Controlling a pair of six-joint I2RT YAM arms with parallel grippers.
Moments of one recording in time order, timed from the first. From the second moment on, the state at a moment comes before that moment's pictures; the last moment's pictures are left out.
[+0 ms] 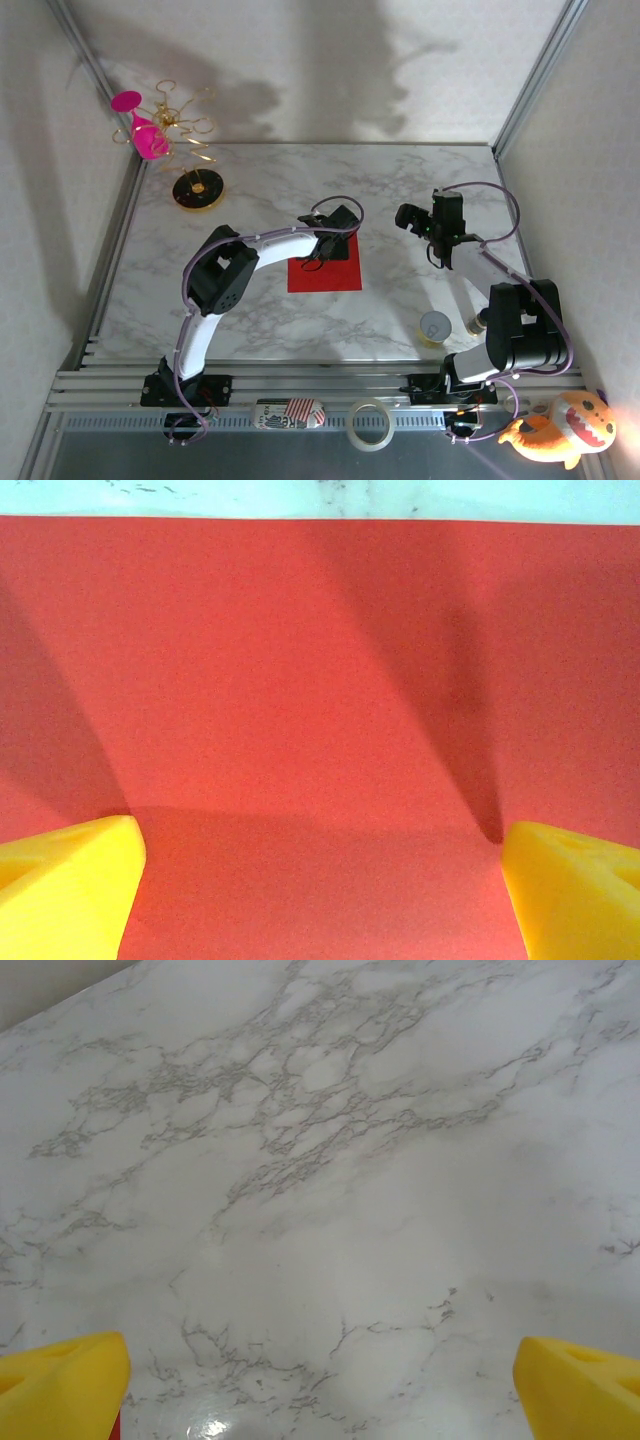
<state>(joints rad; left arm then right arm) -0.77 2.16 1.55 -0.62 -0.31 -0.81 0.15 1.46 0.81 -0.04 -0.01 0.43</state>
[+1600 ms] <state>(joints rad) -0.80 2.15 1.53 -0.59 -0.34 -0.82 0.15 1.48 0.83 -0.05 -0.03 0.43</state>
